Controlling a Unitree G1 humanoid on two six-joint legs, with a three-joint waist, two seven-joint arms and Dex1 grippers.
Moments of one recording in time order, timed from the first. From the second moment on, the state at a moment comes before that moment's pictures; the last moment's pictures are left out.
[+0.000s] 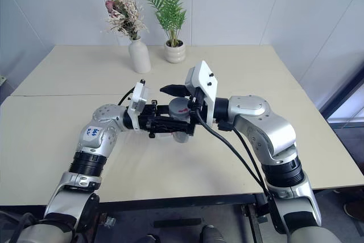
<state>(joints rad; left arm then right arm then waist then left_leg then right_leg) -0.82 0.35 -0.02 0.28 -0.40 0.26 -1.28 -0.85 -0.43 0.11 -0.27 0.54 0.70 0.89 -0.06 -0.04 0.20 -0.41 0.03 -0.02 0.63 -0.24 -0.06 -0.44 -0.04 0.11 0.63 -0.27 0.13</state>
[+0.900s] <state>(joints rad) -0.77 0.37 -0.01 0.23 -0.45 0.26 -1.28 -0.85 -0.46 0.11 -0.19 0.52 0.65 0.95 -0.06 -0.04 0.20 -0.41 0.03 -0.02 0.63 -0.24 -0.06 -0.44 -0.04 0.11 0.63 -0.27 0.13</state>
